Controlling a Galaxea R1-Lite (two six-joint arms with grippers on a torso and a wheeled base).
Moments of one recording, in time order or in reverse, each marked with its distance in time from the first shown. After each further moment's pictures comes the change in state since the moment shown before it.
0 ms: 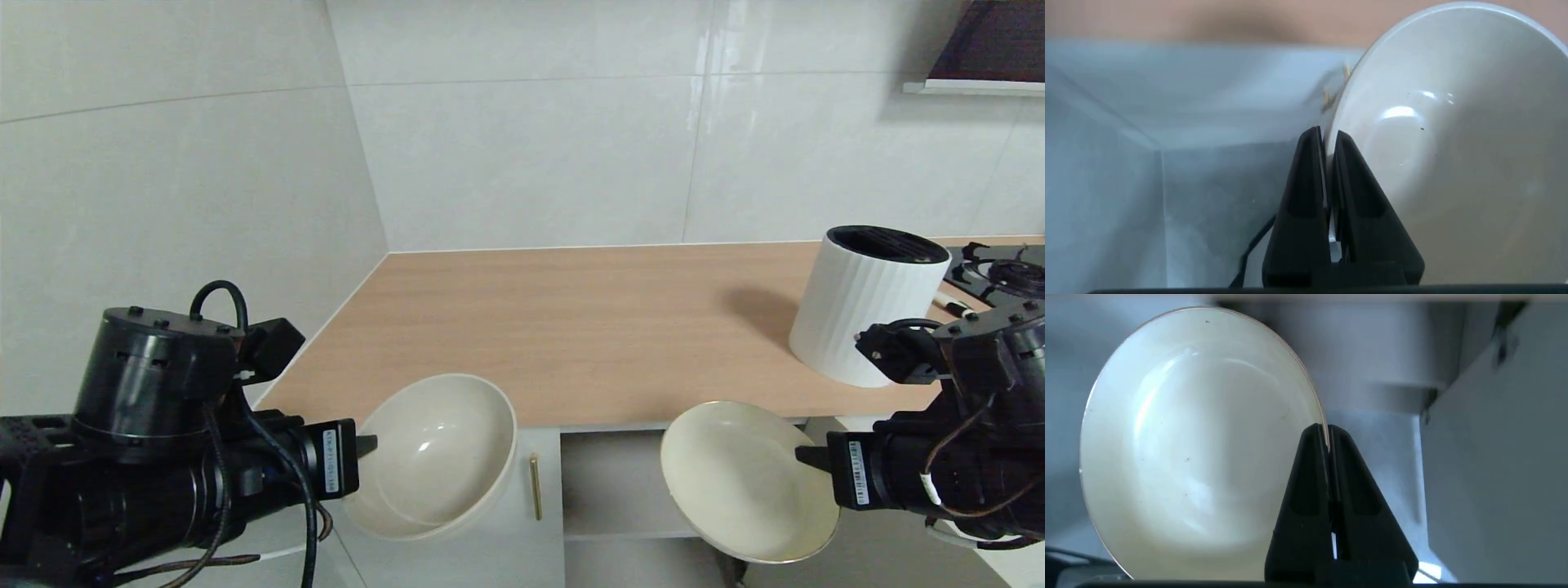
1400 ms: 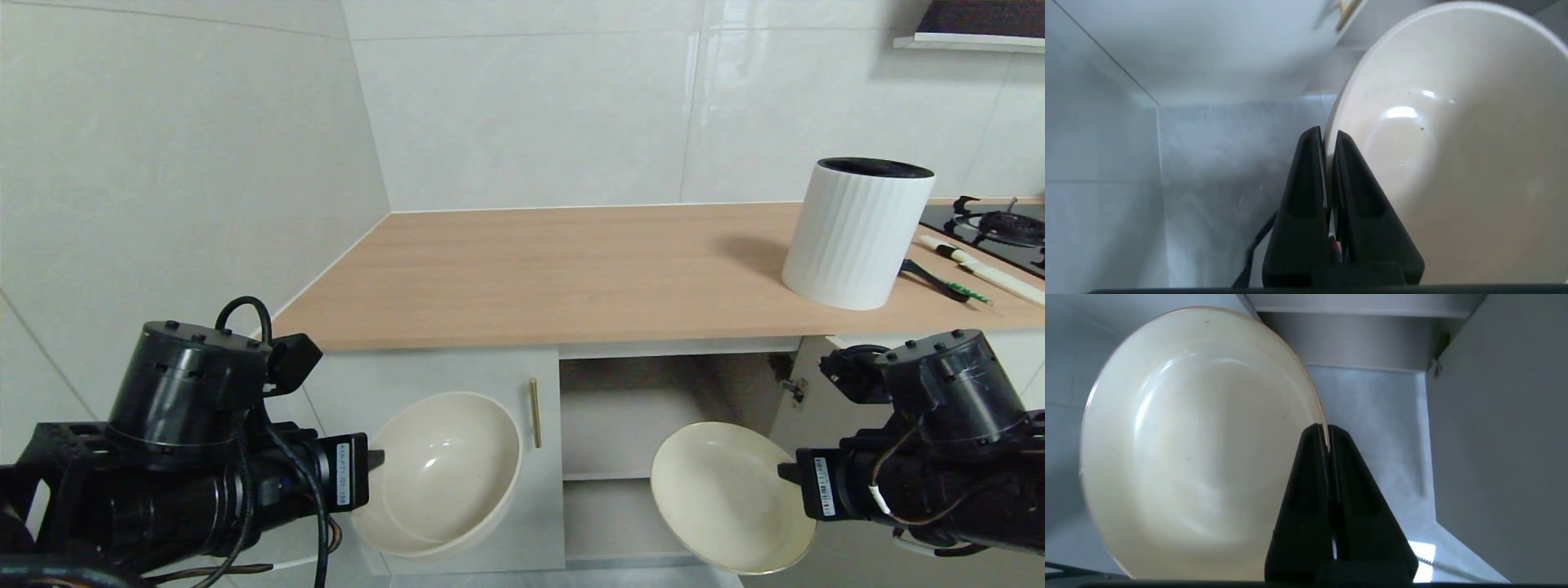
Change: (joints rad) left arm -0.006 0.039 0.016 -0.001 -0.004 0.003; right arm -0.005 0.106 0.049 -0.096 -0.003 0.000
